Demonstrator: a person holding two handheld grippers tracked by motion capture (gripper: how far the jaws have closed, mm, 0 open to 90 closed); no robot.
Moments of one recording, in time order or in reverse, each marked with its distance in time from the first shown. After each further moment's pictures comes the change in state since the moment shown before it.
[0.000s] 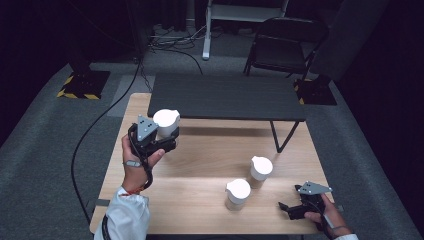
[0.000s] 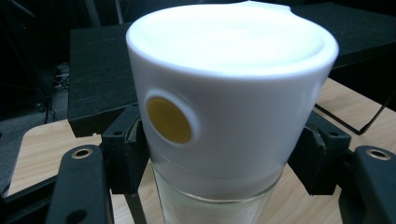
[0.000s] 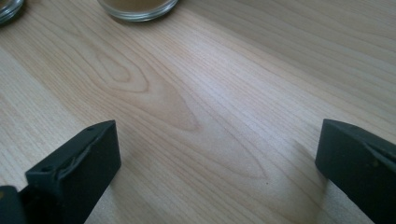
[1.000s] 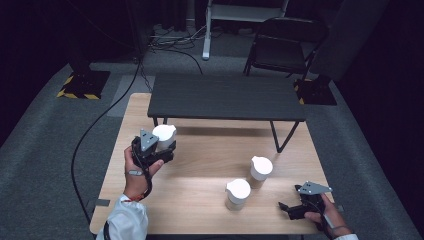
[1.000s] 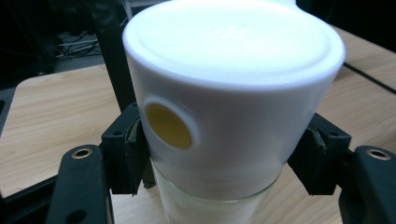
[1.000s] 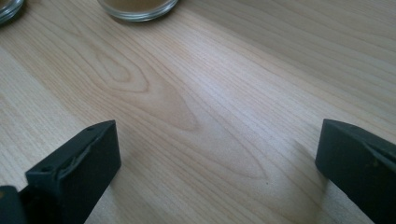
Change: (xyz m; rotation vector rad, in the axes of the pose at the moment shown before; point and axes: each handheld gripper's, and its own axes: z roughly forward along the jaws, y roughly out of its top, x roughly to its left) left arm 0.011 -0.045 0.023 0.095 0.028 -0.015; right arm 0.000 0.000 0.000 0.000 0.000 0.000
